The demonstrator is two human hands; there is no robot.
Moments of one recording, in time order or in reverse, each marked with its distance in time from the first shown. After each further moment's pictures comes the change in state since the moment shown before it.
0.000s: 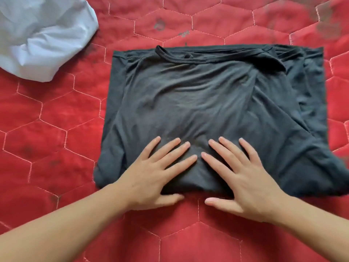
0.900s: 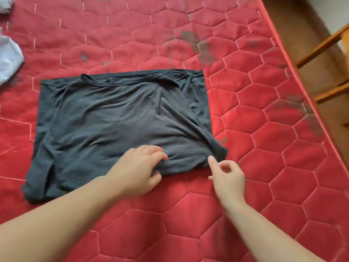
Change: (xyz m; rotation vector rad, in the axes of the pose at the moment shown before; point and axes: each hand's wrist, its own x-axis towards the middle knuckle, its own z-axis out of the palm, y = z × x) left_hand 0.093 0.101 -0.070 -0.315 -0.091 -0.104; right_hand -0.109 0.013 -0.046 1.007 0.619 1.501
